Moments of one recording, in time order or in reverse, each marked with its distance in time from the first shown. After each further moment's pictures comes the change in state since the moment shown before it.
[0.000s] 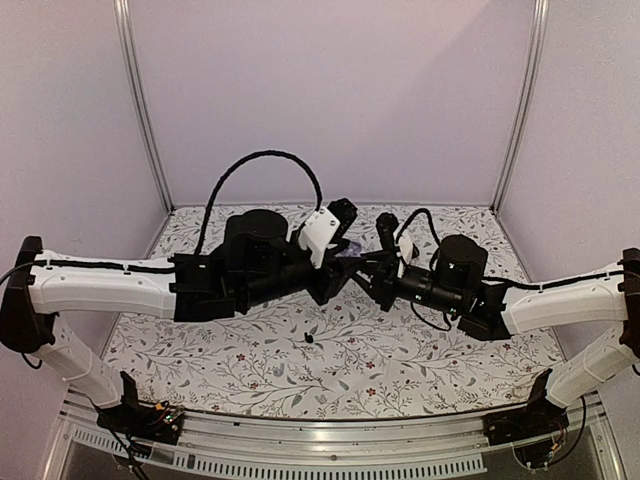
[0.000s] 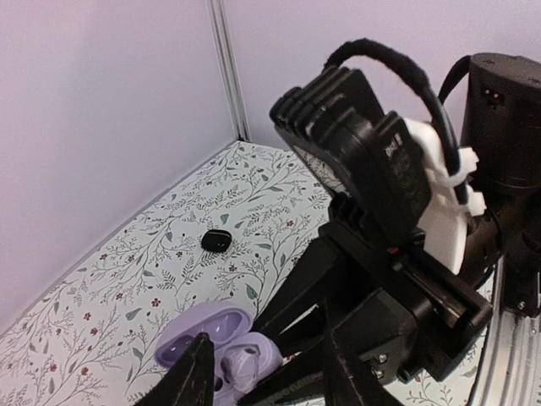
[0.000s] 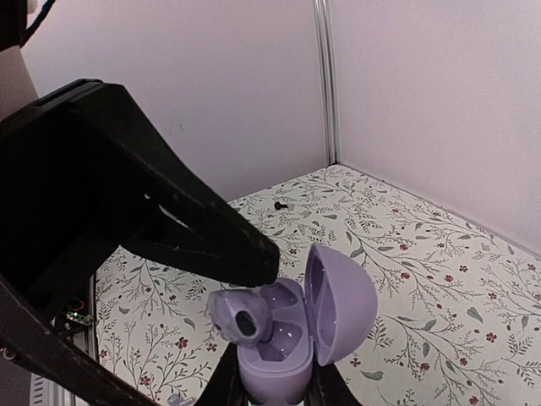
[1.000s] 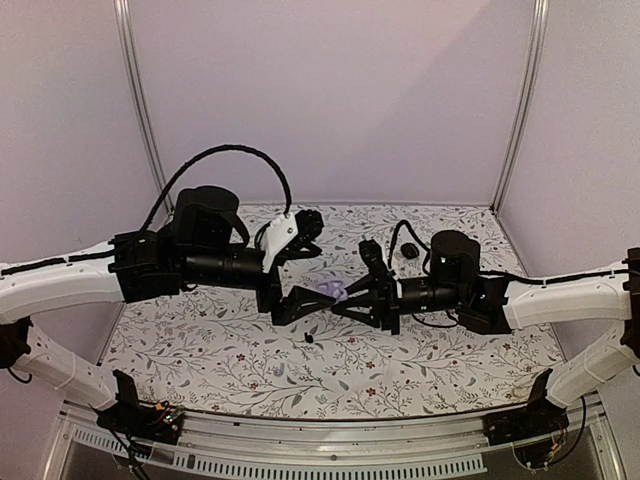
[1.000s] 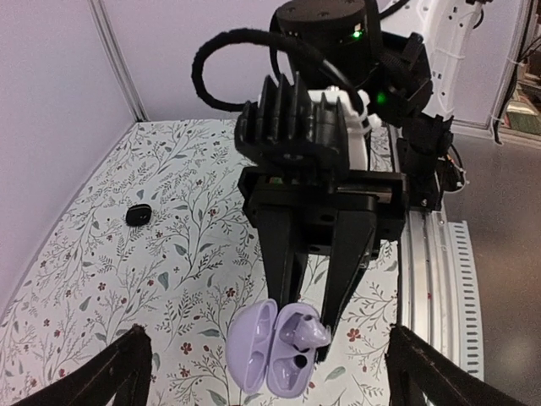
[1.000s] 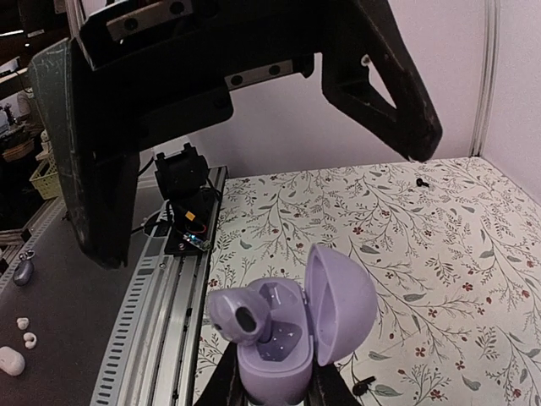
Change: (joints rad) left arm 0.116 -0.237 -0.004 -0.387 0.458 0.135; right arm 0.001 -0.009 0.049 -0.179 -0.481 -0.121
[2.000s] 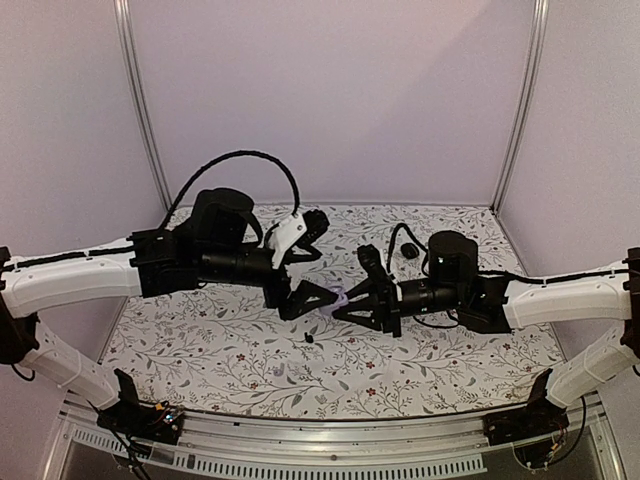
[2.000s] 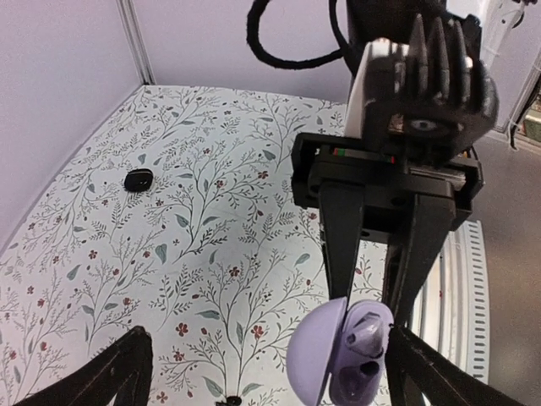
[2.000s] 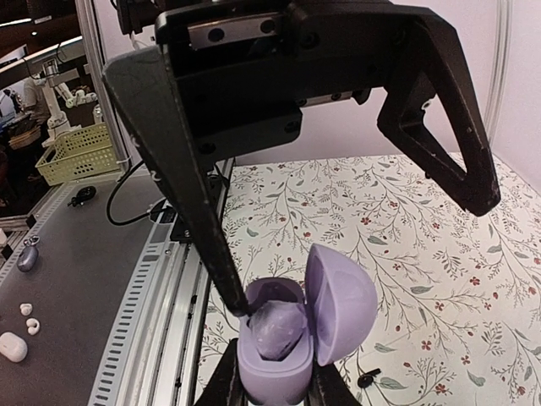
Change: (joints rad) left arm 0.060 0.083 -0.001 0.012 0.023 -0.058; right arm -0.005 0.000 0.007 -0.048 -0.038 -0.039
